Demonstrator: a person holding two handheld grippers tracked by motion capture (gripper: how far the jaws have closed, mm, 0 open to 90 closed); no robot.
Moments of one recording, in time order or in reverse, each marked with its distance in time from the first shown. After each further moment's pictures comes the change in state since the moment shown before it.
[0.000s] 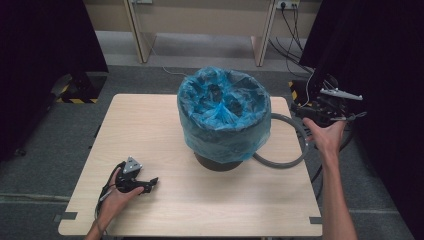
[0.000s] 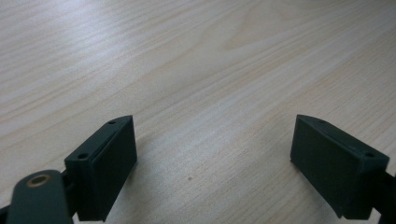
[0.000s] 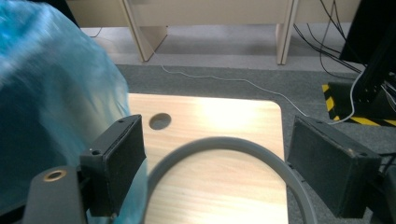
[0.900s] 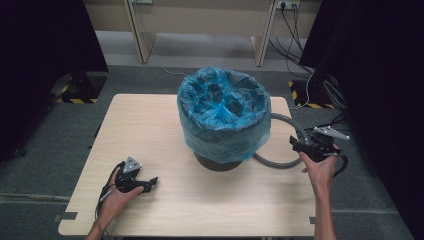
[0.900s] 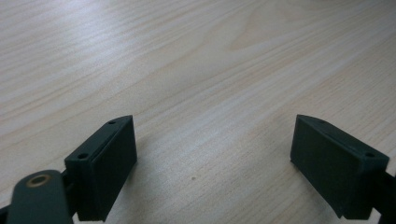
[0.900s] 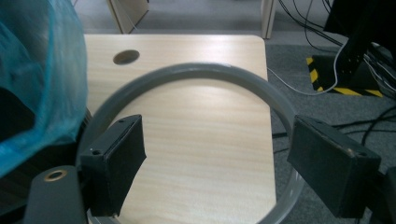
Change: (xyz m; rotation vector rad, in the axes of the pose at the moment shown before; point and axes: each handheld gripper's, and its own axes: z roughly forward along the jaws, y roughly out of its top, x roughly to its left) left arm 0.000 0.000 0.000 0.001 0.013 -0.014; right arm -0.024 -0.111 0.018 0.049 -0.069 -0.014
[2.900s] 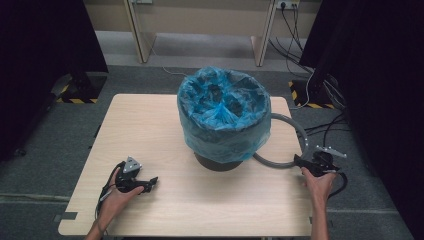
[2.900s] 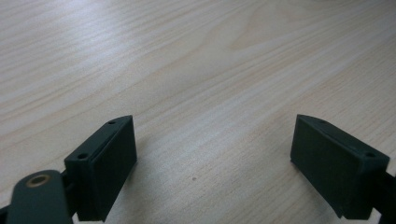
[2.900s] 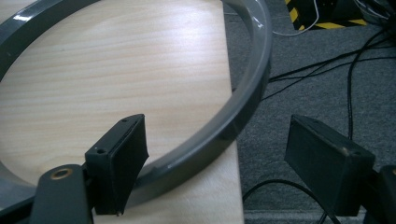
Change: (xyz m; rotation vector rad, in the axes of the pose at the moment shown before) left arm 0.000 0.000 0.000 0.001 0.003 -0.001; right arm -0.038 -0.073 0.032 0.135 -0.087 0.151
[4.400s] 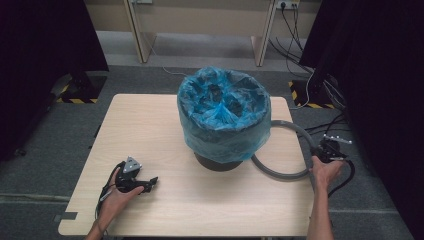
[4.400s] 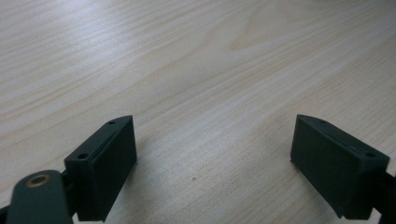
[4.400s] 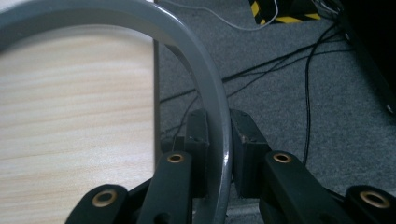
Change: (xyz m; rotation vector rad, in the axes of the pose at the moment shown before) left arm 0.000 0.000 0.000 0.000 0.000 0.000; right arm -0.030 0.037 0.016 0.035 -0.138 0.027
